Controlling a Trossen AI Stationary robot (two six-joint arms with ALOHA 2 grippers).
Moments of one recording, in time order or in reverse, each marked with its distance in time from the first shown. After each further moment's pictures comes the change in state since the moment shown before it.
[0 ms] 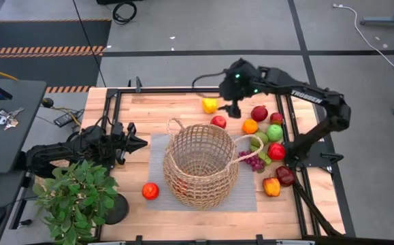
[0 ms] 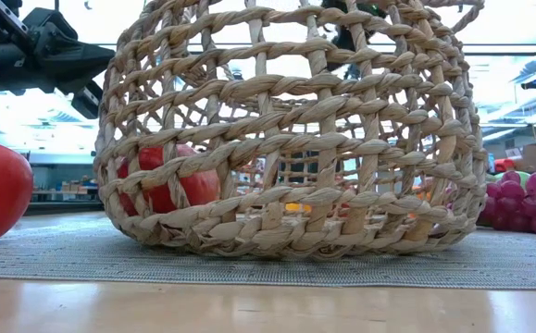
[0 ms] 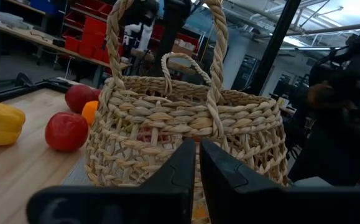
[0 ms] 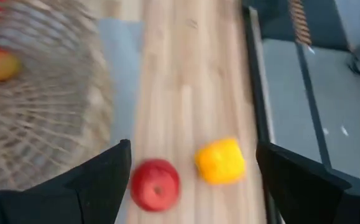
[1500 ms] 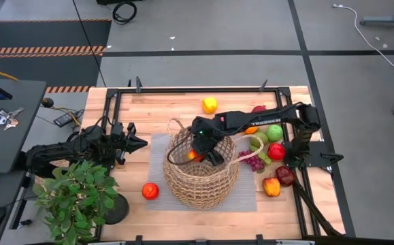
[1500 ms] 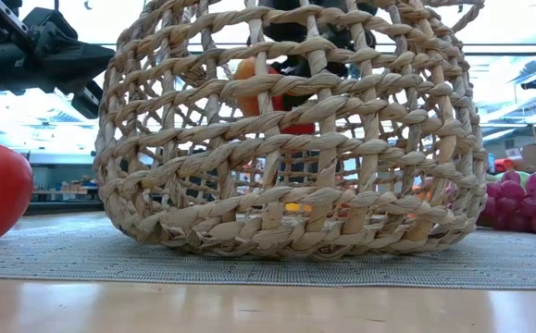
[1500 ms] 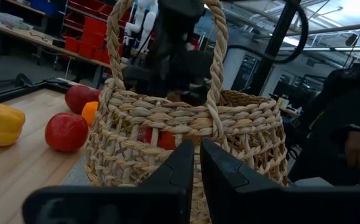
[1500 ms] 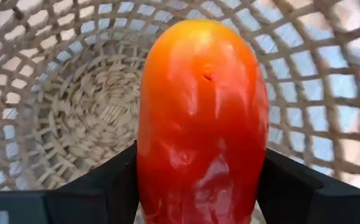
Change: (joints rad) left arm 0.000 0.000 0.000 0.001 0.000 0.000; right arm 0.411 0.375 -0.031 0.205 -0.173 -0.025
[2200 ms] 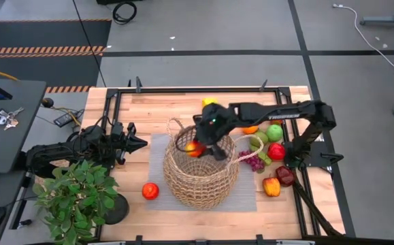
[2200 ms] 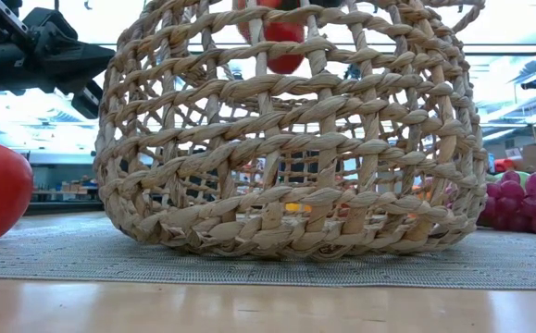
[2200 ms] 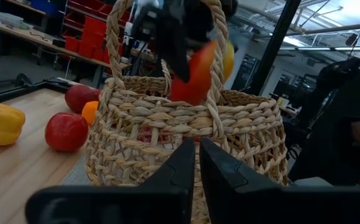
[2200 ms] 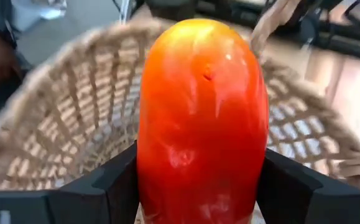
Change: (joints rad) left arm 0.000 0.000 0.000 0.000 0.000 0.000; right arm -0.020 -0.168 -0.001 0.101 -0.095 0.146
